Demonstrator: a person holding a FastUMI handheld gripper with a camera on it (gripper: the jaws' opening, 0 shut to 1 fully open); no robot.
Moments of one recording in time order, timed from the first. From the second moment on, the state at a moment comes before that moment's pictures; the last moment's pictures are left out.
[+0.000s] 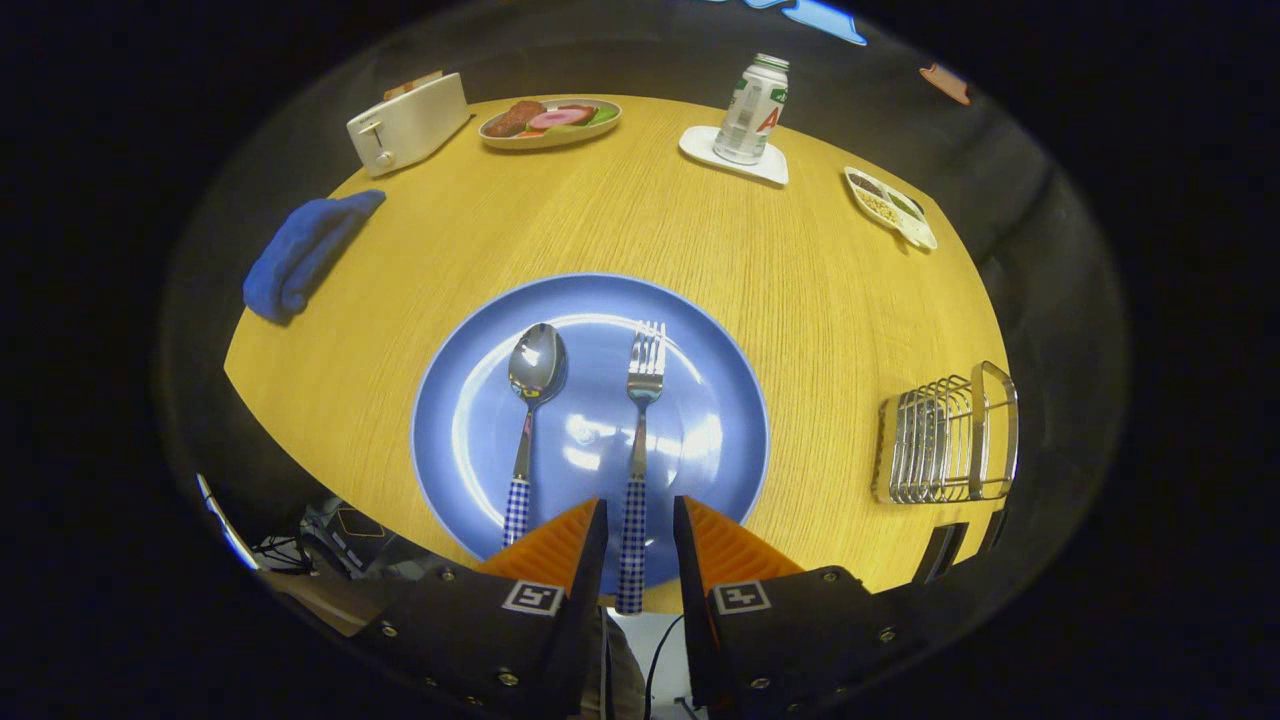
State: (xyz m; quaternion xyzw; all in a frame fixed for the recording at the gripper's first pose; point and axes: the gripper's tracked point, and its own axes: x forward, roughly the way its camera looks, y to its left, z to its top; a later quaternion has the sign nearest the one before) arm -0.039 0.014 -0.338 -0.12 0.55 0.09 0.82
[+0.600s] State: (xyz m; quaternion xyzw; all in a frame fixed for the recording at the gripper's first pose) arm -0.044 0.000 -0.301 -0.12 0.62 0.11 0.77
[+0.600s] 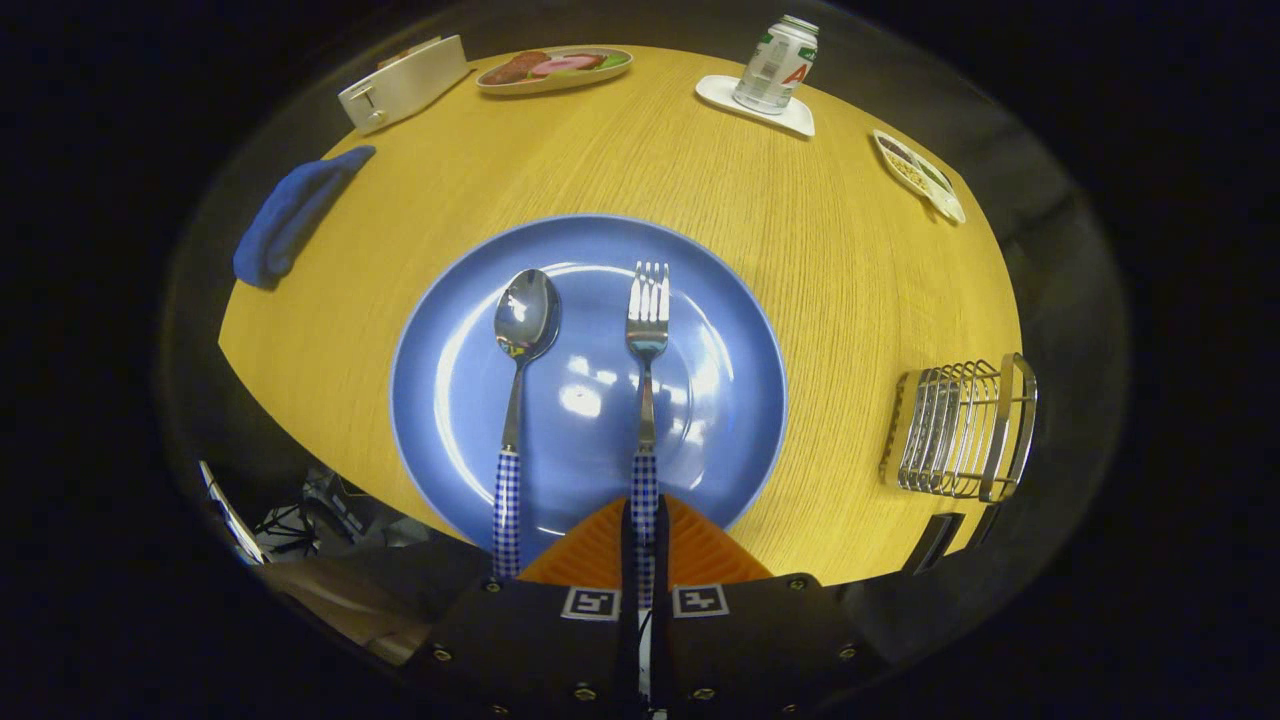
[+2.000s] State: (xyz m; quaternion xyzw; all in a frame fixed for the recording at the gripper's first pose) arm -0.041 -0.239 -0.175 -0.20 0.79 0.10 0.58
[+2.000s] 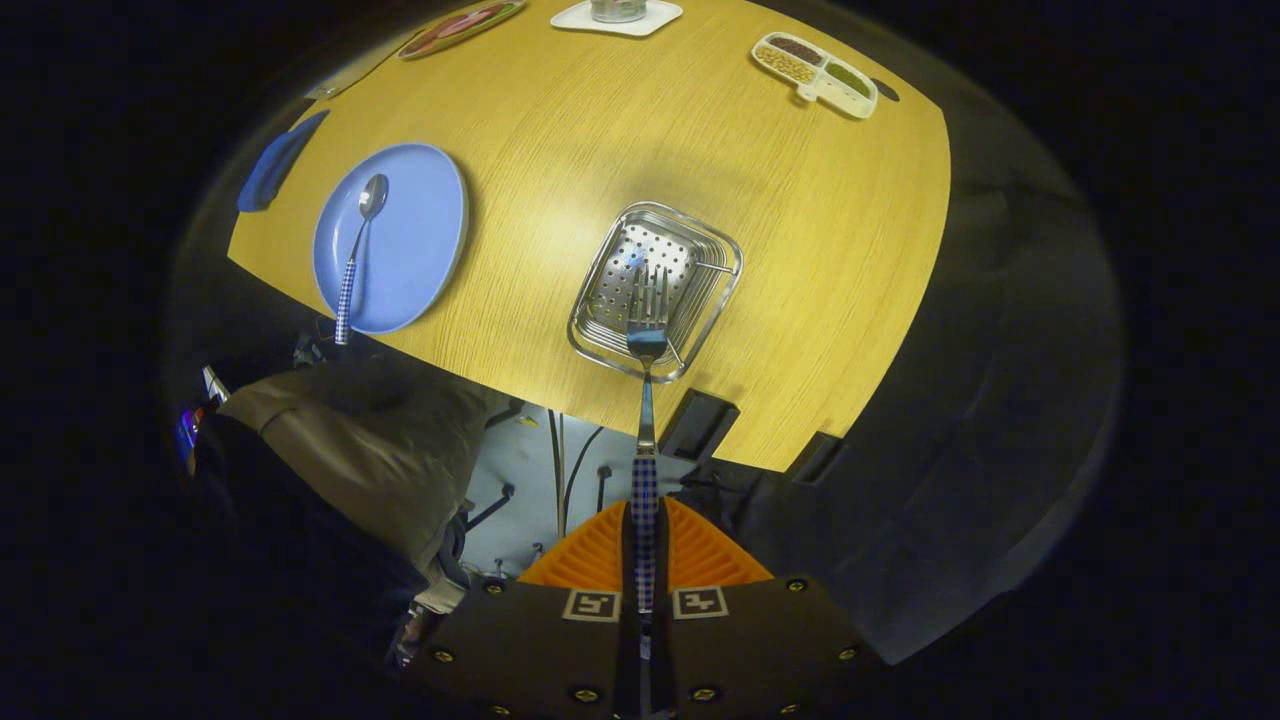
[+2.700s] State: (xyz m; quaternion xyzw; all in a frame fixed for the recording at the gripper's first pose) arm -0.006 -0.233 -0.199 -0.18 0.84 0.09 0.51
